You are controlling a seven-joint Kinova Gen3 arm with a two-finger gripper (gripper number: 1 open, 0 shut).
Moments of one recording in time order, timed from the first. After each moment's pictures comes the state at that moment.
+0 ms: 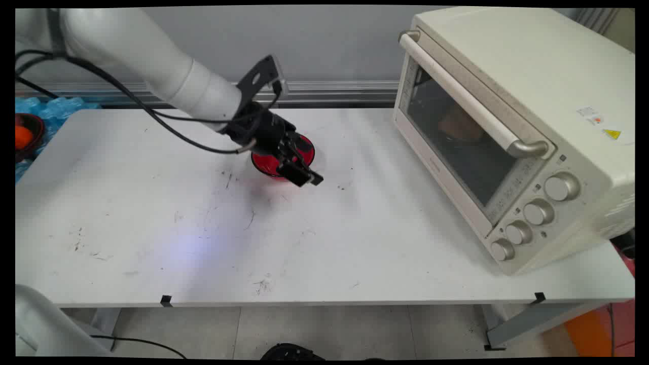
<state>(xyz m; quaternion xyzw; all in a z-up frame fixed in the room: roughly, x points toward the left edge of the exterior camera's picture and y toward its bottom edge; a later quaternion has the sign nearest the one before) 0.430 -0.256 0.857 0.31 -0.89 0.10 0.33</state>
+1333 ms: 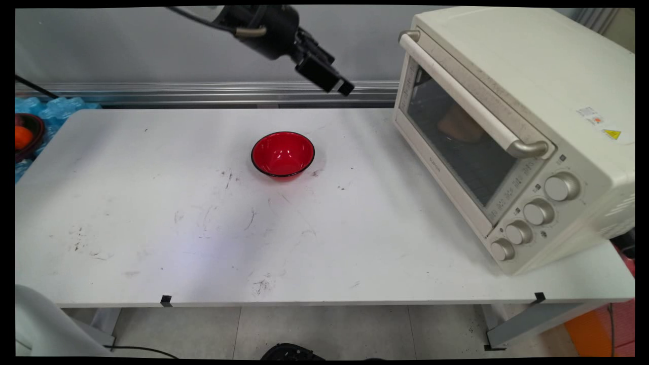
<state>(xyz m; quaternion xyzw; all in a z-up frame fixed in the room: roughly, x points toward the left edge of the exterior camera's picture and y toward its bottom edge) 0.412 -0.285 1.005 0.33 -0.85 0.13 0.38</state>
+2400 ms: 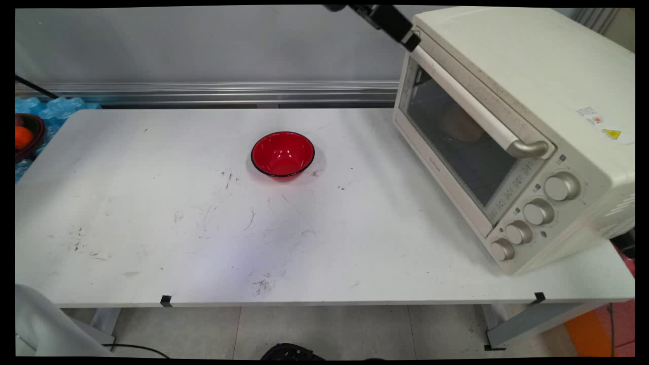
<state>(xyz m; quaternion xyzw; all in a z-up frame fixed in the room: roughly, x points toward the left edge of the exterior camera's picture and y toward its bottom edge) 0.343 -0.338 1.055 0.35 -0.84 0.12 0.40</state>
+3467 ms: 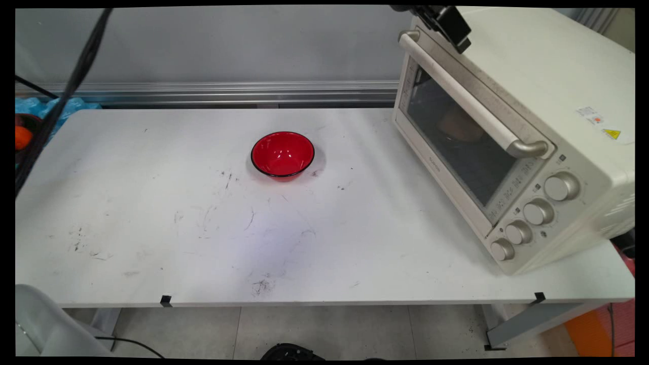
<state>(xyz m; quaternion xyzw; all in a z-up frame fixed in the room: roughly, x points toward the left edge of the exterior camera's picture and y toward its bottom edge) 0.262 -0.407 1.045 0.34 -0.86 0.14 0.36</state>
